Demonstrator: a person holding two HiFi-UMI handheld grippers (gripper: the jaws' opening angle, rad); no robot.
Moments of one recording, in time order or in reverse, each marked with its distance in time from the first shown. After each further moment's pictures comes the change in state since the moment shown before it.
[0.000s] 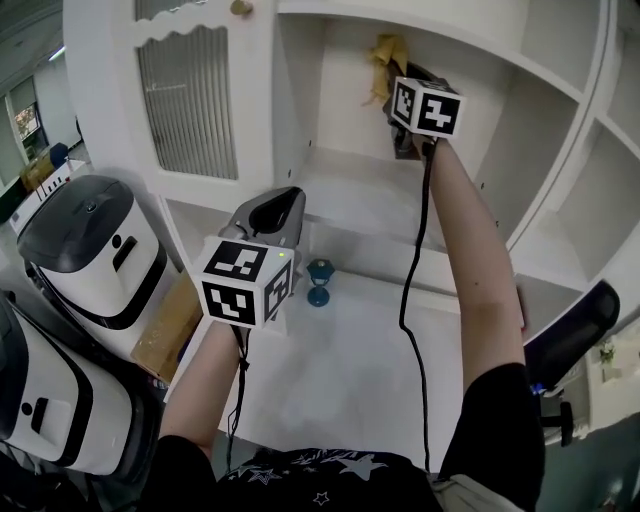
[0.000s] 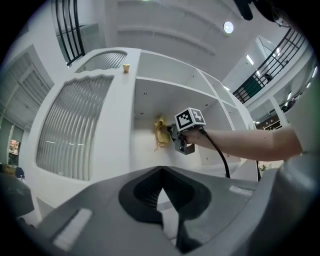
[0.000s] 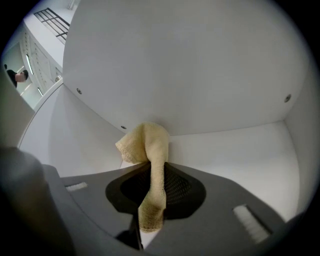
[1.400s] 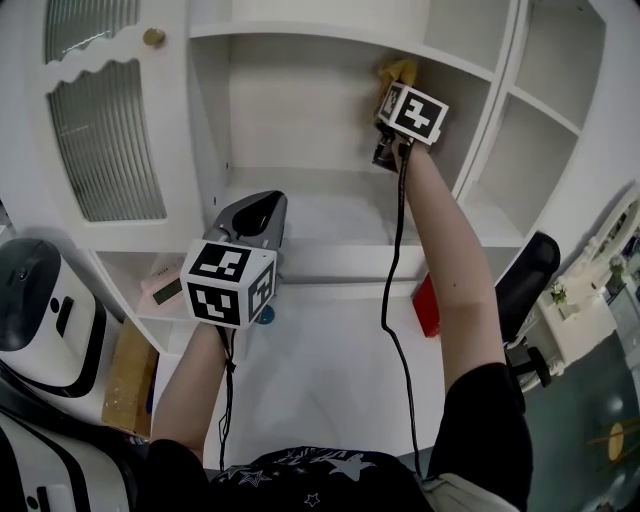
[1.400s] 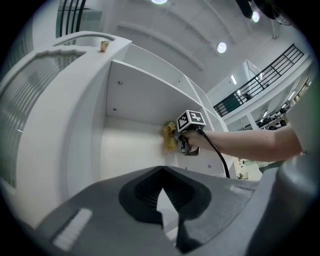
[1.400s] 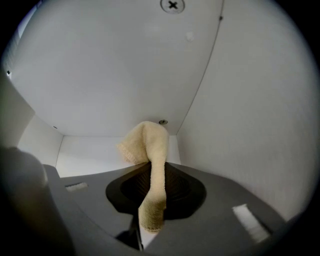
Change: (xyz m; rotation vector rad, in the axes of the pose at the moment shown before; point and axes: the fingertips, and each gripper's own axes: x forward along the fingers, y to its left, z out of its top) left arm 0.051 -0.056 0.016 -0.024 -0.067 -0.285; right arm -0.109 -0.163 -0.002 0.100 0.079 -0.599
